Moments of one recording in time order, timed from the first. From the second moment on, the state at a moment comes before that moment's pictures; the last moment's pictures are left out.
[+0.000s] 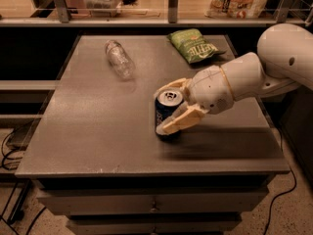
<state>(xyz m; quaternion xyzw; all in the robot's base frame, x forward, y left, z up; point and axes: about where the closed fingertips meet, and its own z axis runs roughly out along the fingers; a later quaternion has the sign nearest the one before) 0.472 -0.012 0.883 -0.66 0.56 0.34 0.37</state>
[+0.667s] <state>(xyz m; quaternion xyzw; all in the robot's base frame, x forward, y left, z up) 0.488 -0.030 0.898 -0.69 0.58 0.28 0.34</state>
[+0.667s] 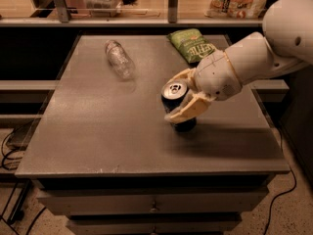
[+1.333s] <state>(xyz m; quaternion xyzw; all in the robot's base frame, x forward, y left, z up) 0.522 -0.058 0.913 -0.75 0.60 0.10 0.26</state>
